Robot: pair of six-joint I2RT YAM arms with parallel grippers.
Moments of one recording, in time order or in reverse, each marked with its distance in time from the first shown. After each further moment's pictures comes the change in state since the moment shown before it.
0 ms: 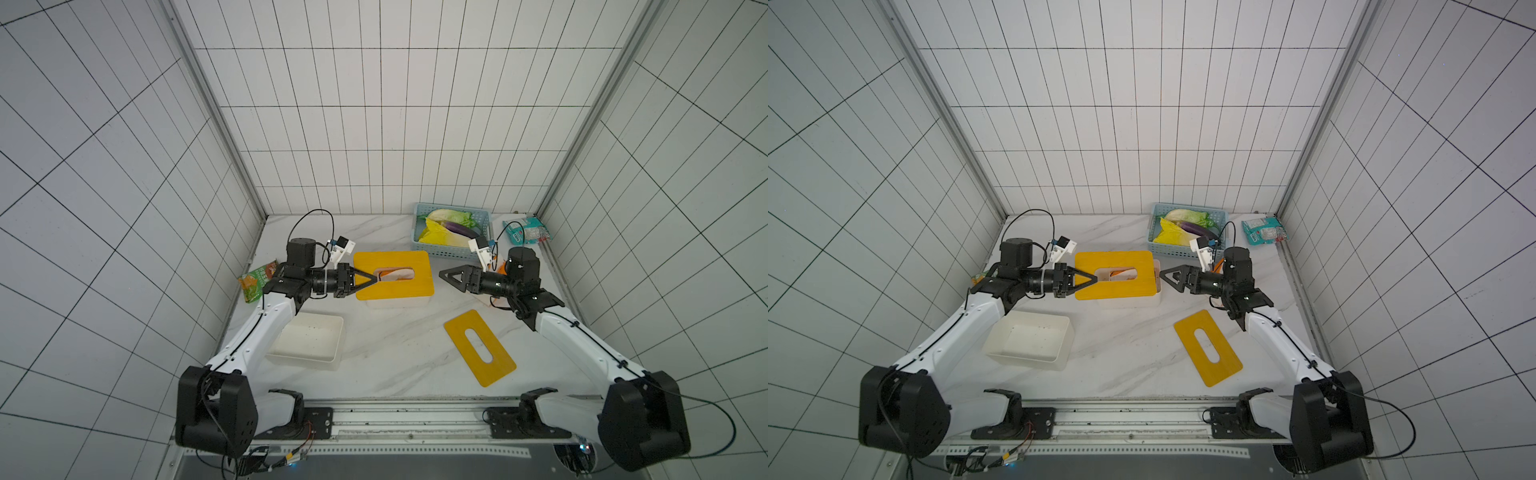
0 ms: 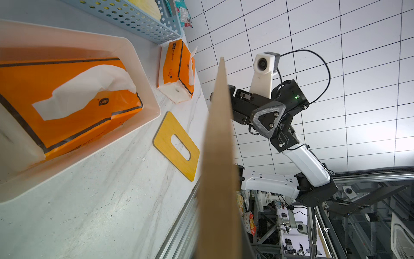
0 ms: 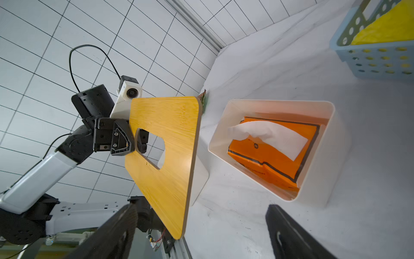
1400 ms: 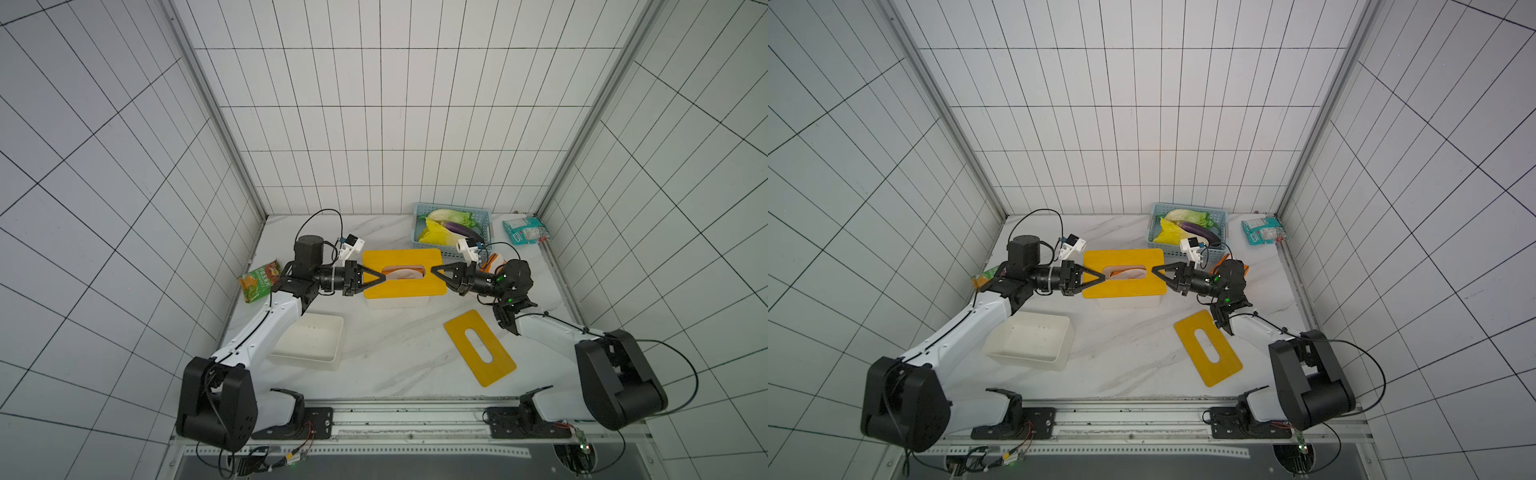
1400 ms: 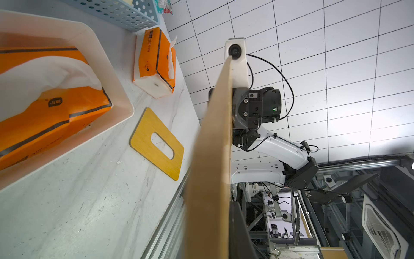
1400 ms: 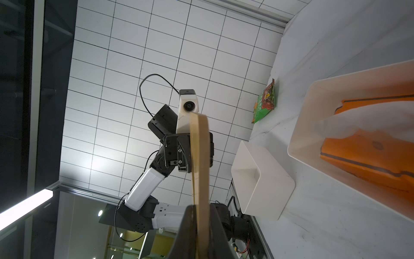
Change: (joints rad) left arm -0.069 0.041 -0.010 0.161 0.017 -0.137; right arm 0.084 0.182 -0.129 0.848 -0.089 0.760
